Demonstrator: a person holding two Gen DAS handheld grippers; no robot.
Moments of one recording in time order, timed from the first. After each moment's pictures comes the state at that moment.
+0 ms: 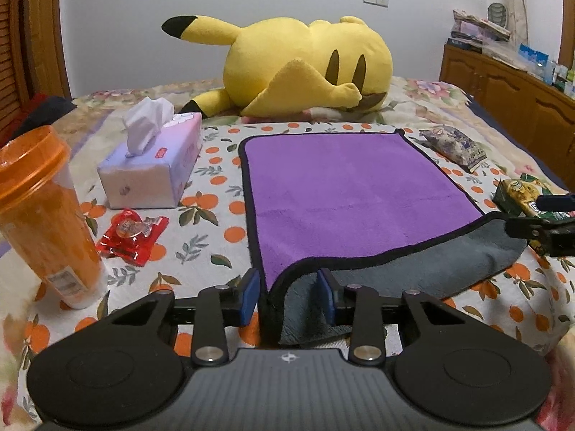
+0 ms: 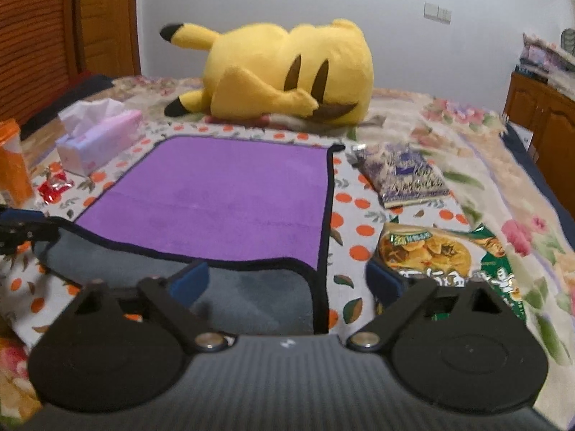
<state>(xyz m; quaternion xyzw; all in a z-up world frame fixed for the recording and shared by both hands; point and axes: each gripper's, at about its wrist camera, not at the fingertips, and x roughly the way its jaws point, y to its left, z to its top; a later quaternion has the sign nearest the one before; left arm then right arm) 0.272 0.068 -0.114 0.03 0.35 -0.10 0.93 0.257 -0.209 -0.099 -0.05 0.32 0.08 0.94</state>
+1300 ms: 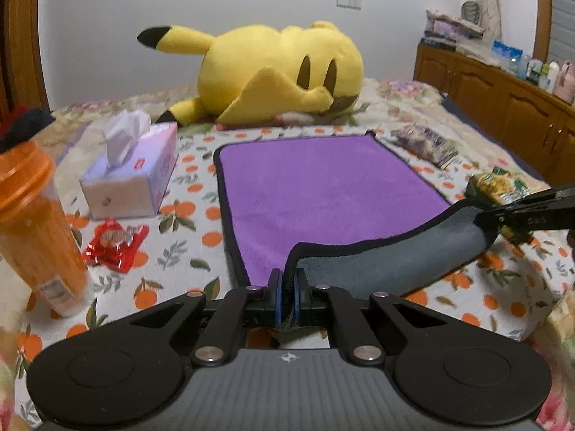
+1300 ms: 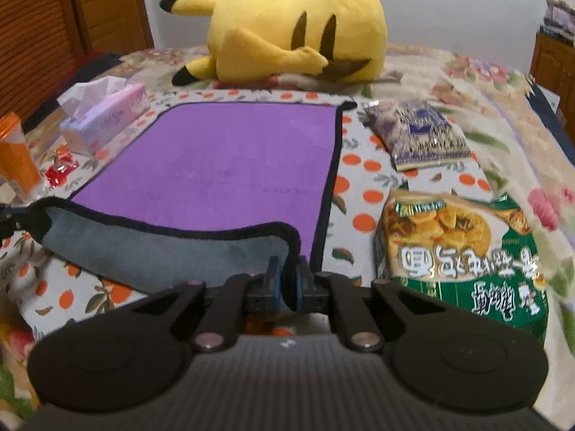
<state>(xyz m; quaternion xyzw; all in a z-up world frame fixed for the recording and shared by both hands) 0.259 0.064 -0.103 0.03 0.33 -0.14 0.93 0.273 -0.229 -0.107 -0.03 0.38 0.13 0.92</state>
